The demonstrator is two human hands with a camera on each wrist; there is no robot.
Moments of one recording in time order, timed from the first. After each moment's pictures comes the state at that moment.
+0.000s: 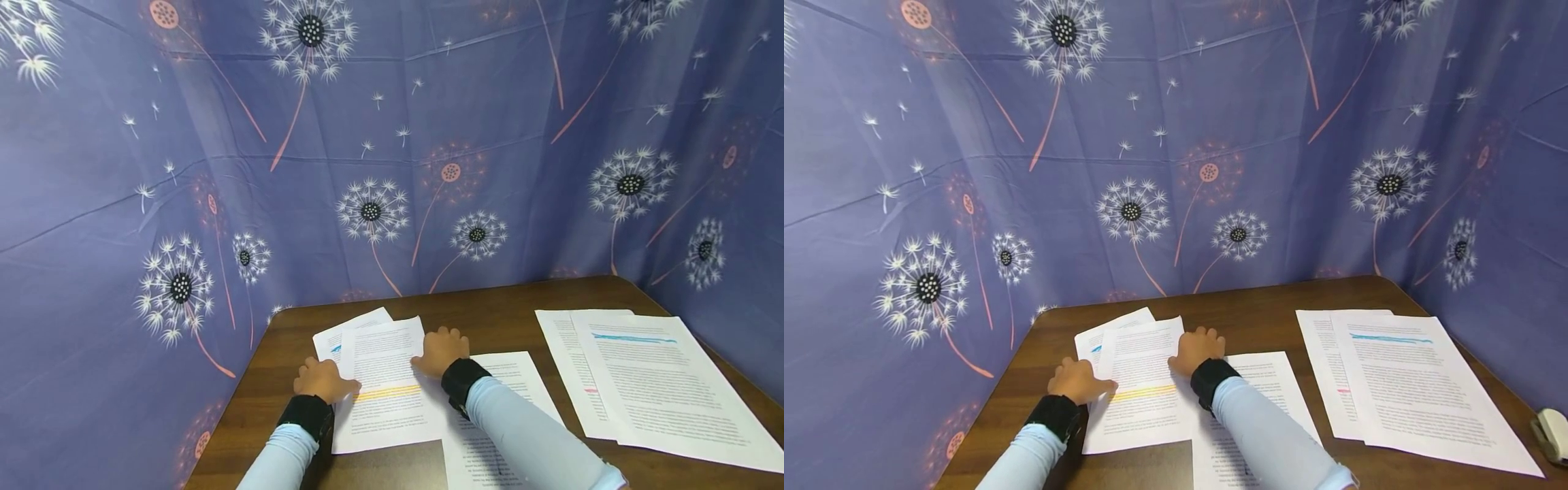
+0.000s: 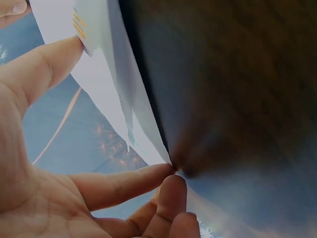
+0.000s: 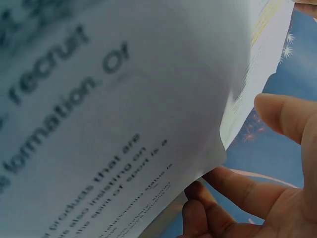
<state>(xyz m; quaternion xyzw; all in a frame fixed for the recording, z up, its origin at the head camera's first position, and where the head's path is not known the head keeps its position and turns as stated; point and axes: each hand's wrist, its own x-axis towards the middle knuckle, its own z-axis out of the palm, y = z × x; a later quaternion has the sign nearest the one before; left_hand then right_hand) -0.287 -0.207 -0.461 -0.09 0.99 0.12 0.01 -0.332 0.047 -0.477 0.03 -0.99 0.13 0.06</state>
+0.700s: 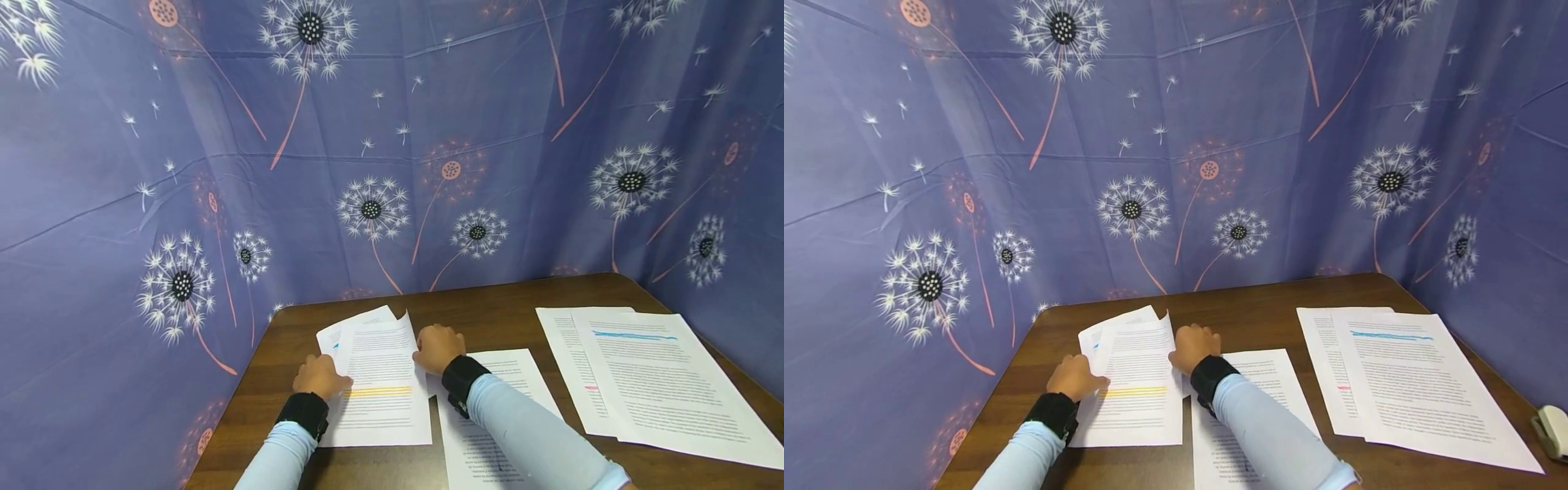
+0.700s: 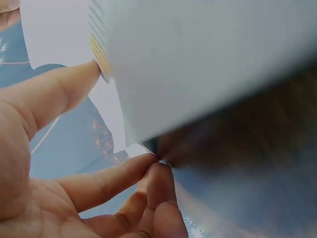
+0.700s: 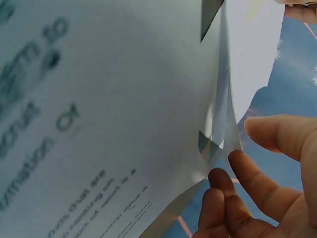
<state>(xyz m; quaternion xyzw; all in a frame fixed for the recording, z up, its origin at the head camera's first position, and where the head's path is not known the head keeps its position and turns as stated) -0.289 -0.215 -0.459 -0.09 0.98 0.15 0.00 -0.324 0.044 -0.464 0.06 -0.97 0.21 0.08</state>
